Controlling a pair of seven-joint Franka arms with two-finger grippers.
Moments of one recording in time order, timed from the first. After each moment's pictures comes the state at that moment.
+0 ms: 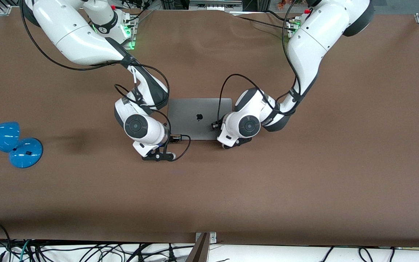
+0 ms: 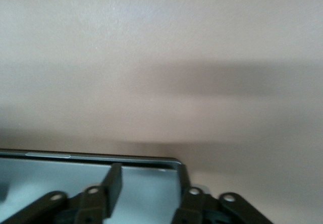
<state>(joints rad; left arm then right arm) -0.29 0.88 -0.41 -1.42 -0.12 2.06 -0.90 0.11 0.81 0.48 -1.46 -0.23 2.11 0.59</state>
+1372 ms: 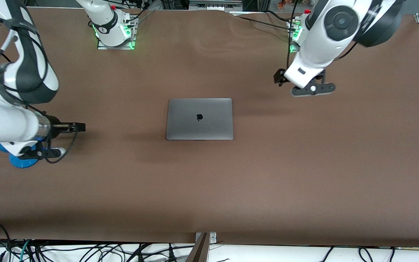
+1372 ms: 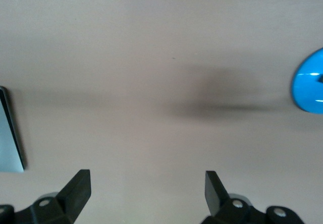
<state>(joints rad) -0.27 -0.07 -0.14 -1.96 -0.05 1.70 -0.51 -0.30 0.47 0.46 -1.42 -0.22 1.58 0.09</state>
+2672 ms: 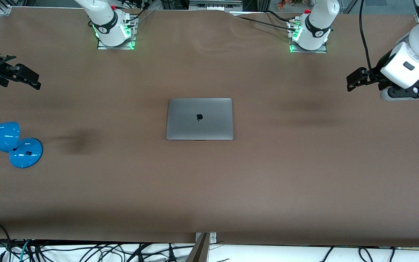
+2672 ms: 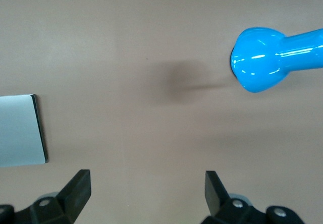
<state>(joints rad) 0.02 0.00 -0.16 -1.63 0.01 1.53 -0.19 -0.02 -0.04 0.02 -1.68 -0.04 1.62 0.07</state>
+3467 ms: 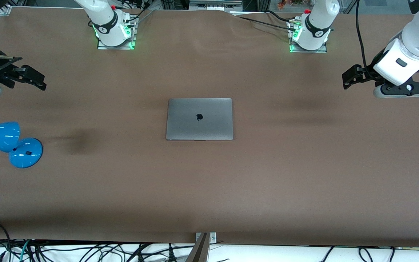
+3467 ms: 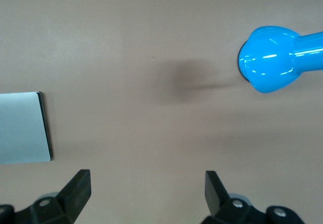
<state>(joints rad) -0.06 0.00 -0.09 -1.62 0.02 1.51 -0.19 -0.01 -0.04 0.03 -1.68 -0.03 1.62 0.07</state>
